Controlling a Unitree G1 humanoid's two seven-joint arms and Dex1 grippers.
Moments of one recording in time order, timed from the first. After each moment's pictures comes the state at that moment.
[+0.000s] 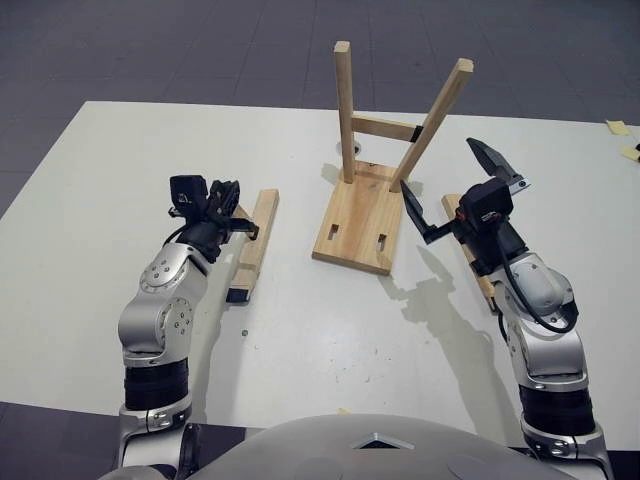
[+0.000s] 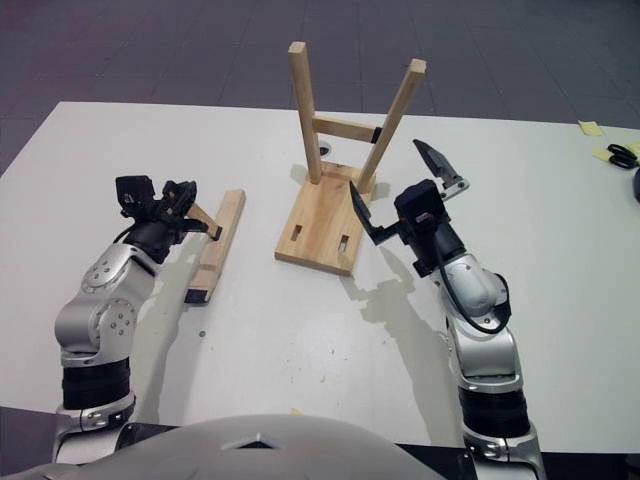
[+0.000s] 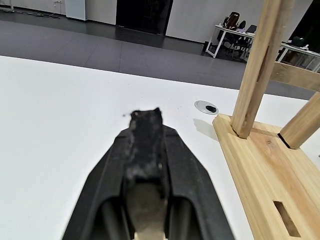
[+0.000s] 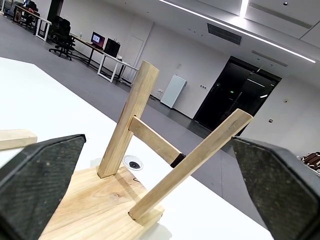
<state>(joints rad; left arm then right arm) -0.06 0.25 0.13 -0.30 -0.42 0.52 -0.15 0.01 -0.37 0.00 -0.46 0.02 0.11 0.33</state>
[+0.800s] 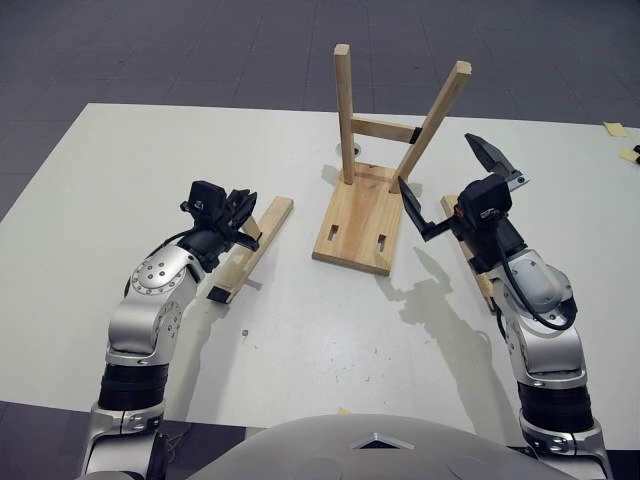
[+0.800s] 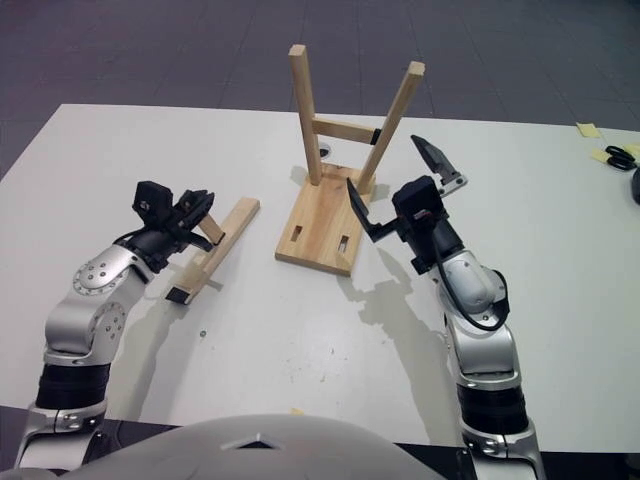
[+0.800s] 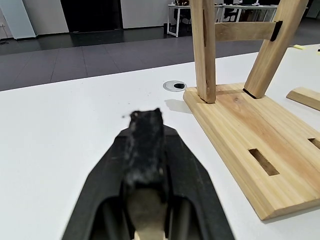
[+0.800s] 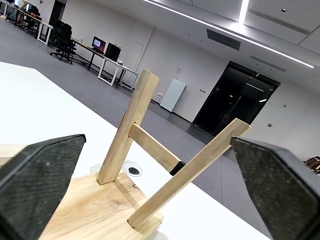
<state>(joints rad) -0.07 0.45 -0.01 -0.28 -0.36 0.46 -0.33 -0.01 -0.37 0.01 -0.46 0.02 0.12 0.33</state>
